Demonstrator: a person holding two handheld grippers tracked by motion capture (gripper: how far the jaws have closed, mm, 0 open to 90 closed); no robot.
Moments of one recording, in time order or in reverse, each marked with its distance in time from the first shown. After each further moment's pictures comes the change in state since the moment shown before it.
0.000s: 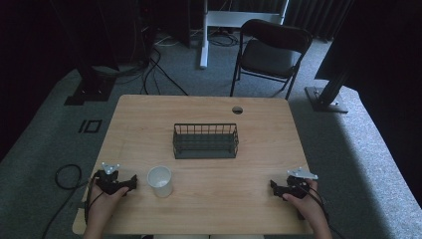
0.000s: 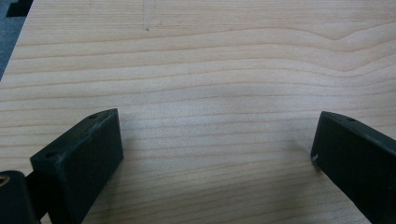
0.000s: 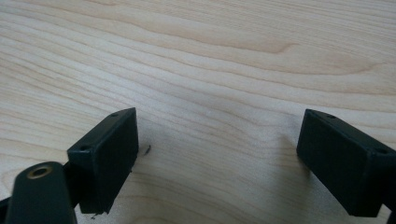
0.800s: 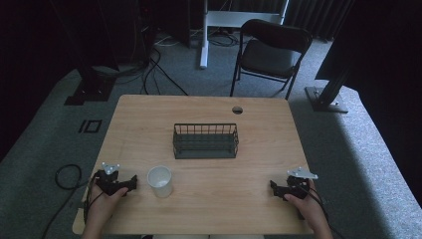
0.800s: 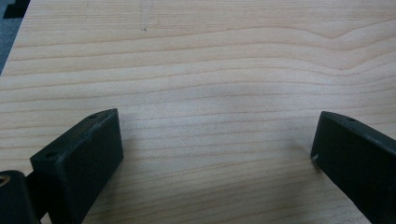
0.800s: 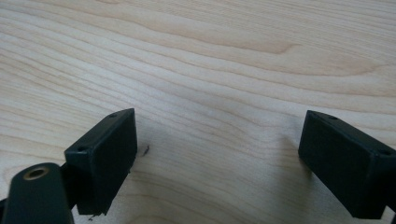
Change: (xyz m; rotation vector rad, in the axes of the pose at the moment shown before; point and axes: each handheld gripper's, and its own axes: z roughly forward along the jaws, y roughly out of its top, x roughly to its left) left arm 0.000 0.000 0.000 0.000 -0.008 0.008; right arm -0.001 0.000 0.000 0.001 0.009 -0.012
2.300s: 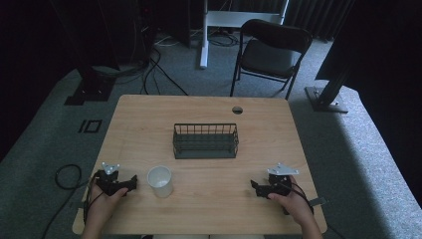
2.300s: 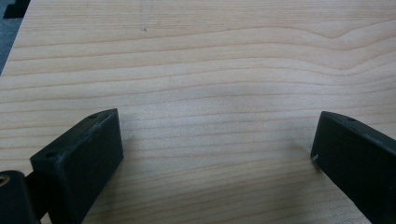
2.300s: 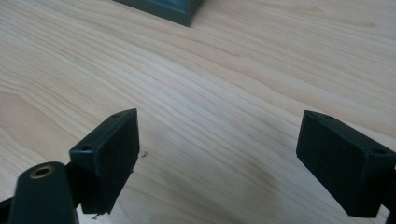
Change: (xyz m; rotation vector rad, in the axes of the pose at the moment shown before) left arm 0.000 0.000 0.000 0.000 0.000 0.000; right arm 0.054 0.030 0.004 -0.043 0.176 -0.140
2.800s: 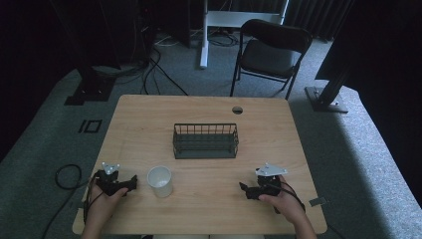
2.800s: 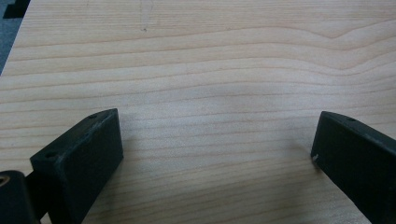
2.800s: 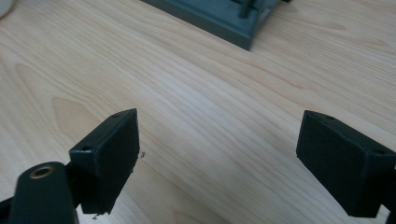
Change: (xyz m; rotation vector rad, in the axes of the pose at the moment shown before) left arm 0.000 0.000 0.000 0.000 0.000 0.000; right arm 0.030 0.016 0.007 -0.009 0.090 -0.090
